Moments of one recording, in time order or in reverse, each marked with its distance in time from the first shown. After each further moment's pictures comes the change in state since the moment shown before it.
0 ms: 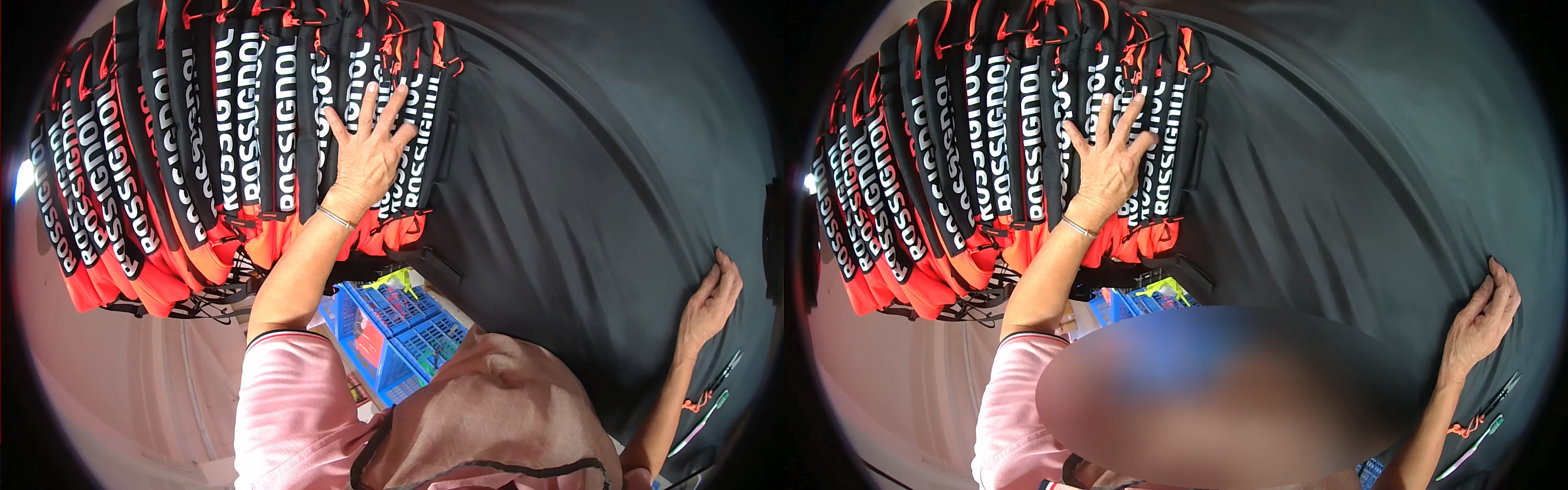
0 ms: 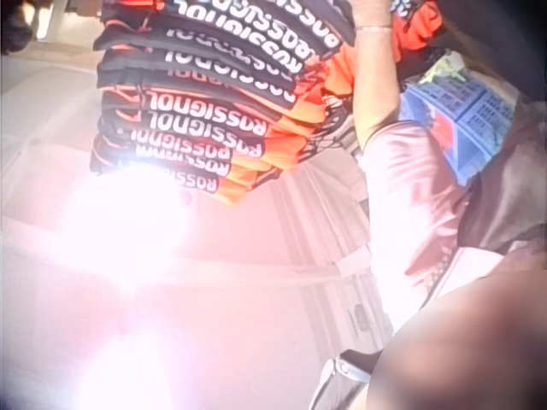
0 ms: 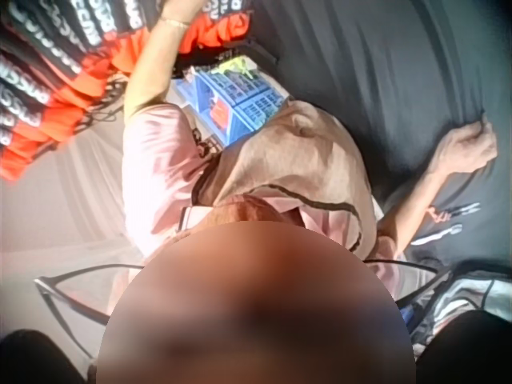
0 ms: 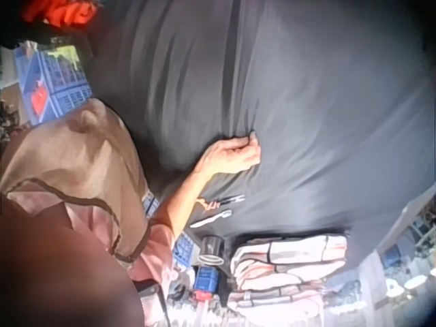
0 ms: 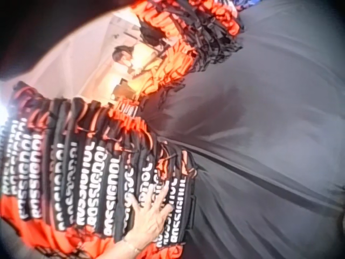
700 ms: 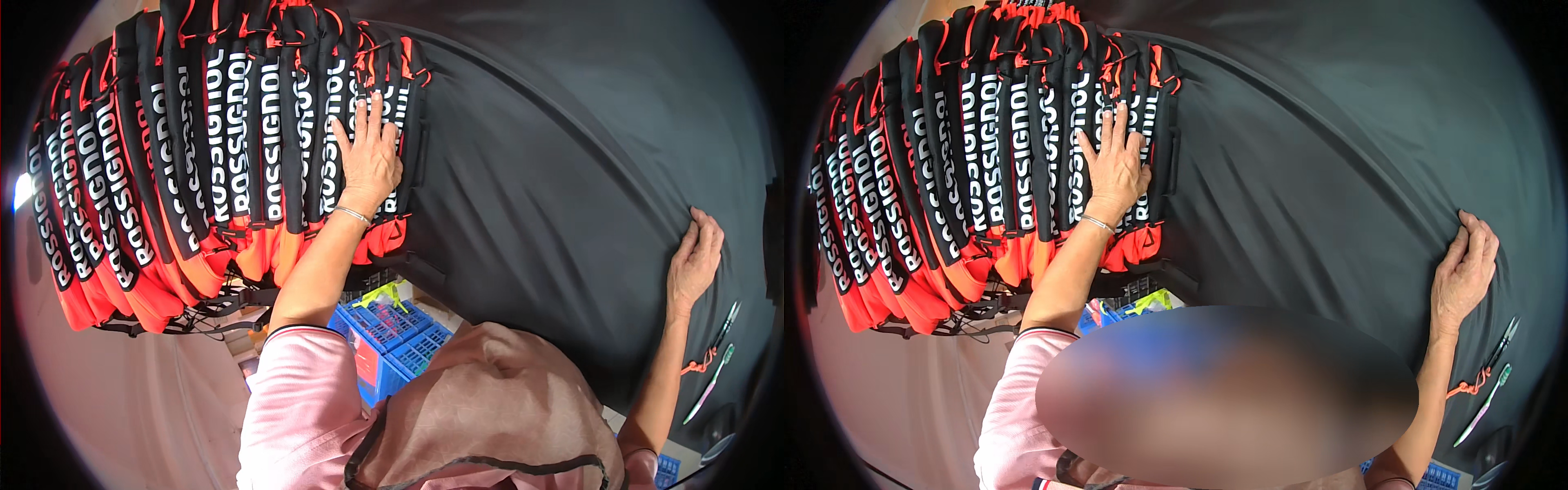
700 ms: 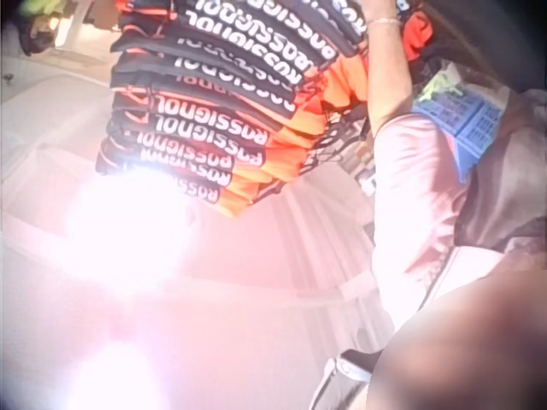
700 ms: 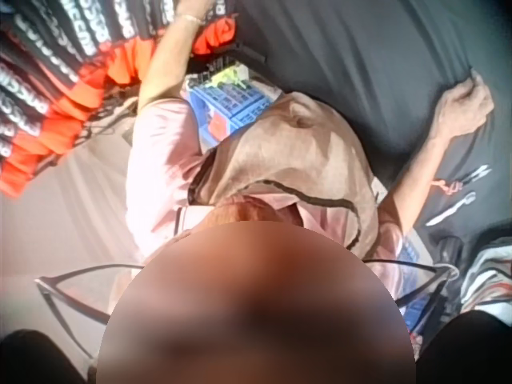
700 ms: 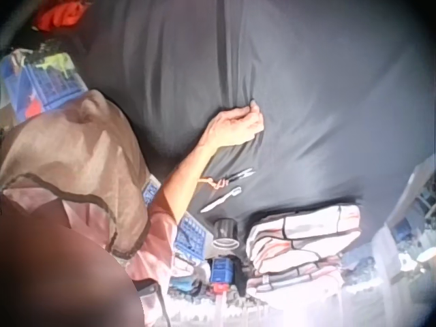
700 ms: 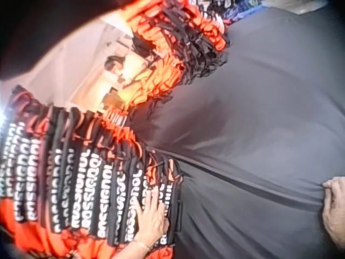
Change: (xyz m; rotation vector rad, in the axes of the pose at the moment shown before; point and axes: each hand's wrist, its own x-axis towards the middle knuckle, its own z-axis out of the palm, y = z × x) left_hand 0.010 0.030 0.029 -0.148 0.006 -0.140; right_hand 0.002 -0.012 -0.002 -0.009 0.061 0.021
